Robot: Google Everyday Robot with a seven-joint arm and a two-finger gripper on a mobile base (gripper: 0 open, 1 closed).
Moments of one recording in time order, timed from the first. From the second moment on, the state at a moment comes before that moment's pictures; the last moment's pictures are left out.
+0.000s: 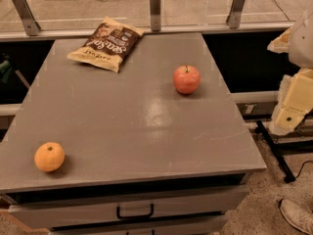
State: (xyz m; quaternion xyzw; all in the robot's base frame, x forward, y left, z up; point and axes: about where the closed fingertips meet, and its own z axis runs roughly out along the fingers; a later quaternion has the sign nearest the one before) arm 0.438 -0.217 0.976 -0.60 0.78 -0.03 0.16
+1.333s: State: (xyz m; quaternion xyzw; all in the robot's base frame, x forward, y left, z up) arm 0.542 -0.116 0.923 -0.65 0.70 0.07 0.29
